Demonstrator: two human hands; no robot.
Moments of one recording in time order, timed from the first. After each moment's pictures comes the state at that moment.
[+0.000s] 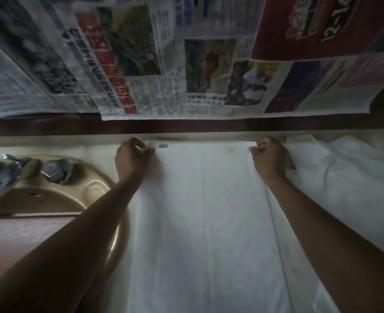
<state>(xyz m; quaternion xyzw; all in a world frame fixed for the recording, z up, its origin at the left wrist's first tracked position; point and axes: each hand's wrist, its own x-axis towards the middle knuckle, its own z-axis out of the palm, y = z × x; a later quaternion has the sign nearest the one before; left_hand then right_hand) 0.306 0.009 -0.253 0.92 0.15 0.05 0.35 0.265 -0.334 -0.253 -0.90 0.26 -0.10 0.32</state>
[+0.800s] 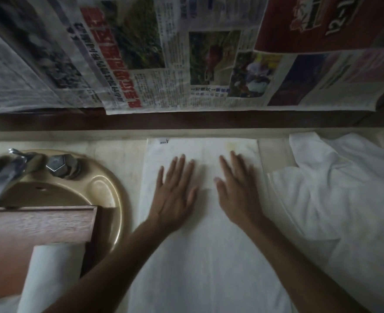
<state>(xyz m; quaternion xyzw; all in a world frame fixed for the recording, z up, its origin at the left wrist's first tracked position) 0.194 -0.041 -0.277 0.96 -0.20 -0.03 0.17 0.174 -0.250 -0.282 -0.98 0.00 -0.11 0.16</state>
